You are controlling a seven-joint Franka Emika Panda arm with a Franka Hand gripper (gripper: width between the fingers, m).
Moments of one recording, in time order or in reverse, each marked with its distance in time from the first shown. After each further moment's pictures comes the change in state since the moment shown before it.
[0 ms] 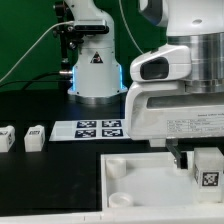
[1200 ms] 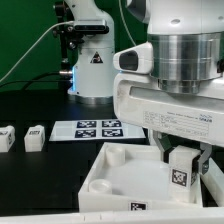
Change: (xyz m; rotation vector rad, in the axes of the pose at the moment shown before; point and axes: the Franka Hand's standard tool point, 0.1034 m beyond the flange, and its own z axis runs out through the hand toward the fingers) arm 0.002 0.031 -0.002 -0.068 0.008 0.561
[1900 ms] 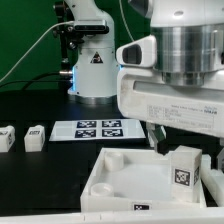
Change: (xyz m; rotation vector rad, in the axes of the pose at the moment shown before) arm -0.005 -0.005 -0.018 0.029 -0.006 0.004
